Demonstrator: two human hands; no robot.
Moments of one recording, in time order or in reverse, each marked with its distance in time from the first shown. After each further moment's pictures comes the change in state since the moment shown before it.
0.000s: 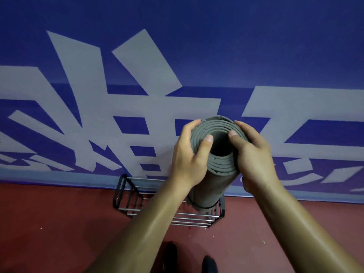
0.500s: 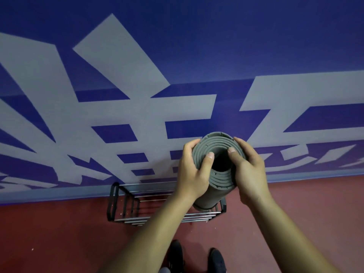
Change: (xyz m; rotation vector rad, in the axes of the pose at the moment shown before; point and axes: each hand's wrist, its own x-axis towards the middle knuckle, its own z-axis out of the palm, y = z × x) left_hand 0.006 -0.081 0.023 -0.052 -0.099 -0.105; right_hand 0.015 0.076 -0.001 0.002 0.149 0.078
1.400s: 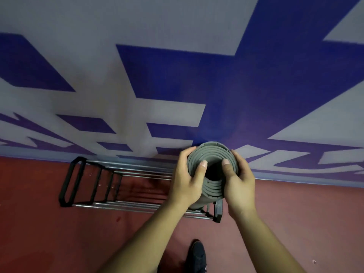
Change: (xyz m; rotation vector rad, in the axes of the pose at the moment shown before) left_hand 0.008 -0.223 0.068 0.027 0.119 -0.169; right_hand 0.103 0.218 -0.009 -0.076 -0.024 0.109
